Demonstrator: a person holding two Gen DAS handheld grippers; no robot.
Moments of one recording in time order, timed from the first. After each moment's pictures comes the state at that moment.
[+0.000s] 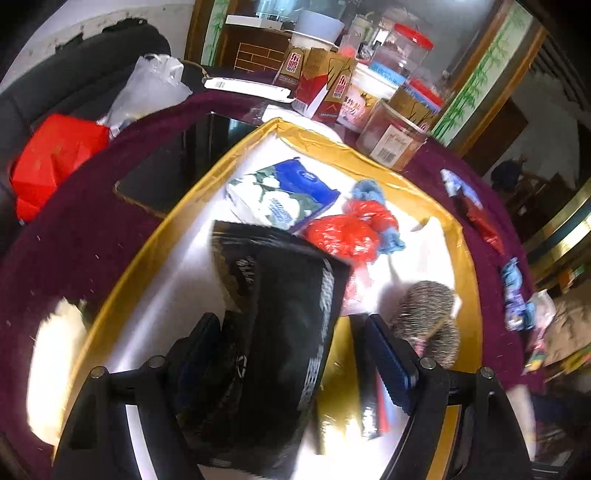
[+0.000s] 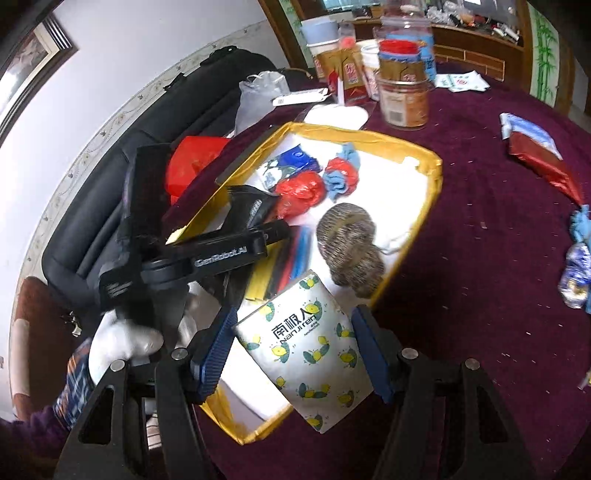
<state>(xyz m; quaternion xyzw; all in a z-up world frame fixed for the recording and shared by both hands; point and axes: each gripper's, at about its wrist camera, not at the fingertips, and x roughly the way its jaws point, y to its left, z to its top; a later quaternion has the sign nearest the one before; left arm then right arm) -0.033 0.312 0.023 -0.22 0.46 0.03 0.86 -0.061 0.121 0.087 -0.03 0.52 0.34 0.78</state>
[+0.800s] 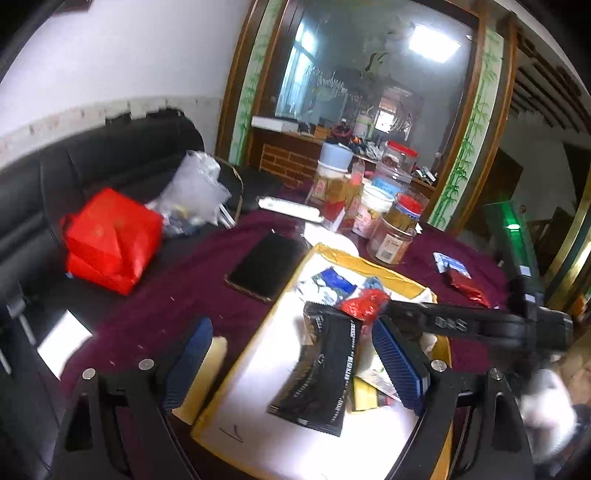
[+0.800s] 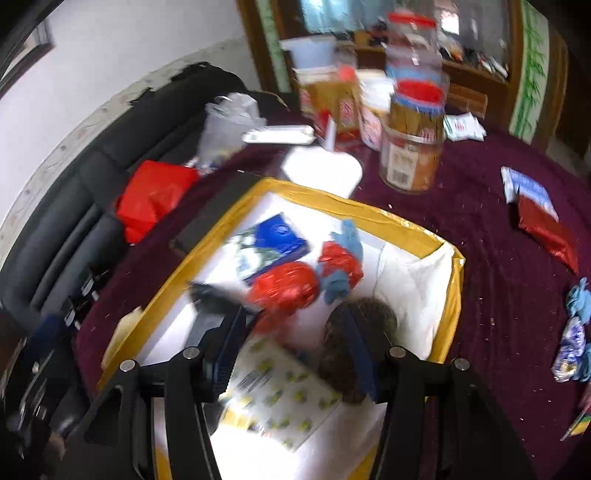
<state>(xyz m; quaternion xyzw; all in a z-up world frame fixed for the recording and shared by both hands) -0.147 0.341 0.113 -0.15 0.28 0.11 0.94 -0.009 0.192 0.095 -0.07 0.46 0.27 0.84</state>
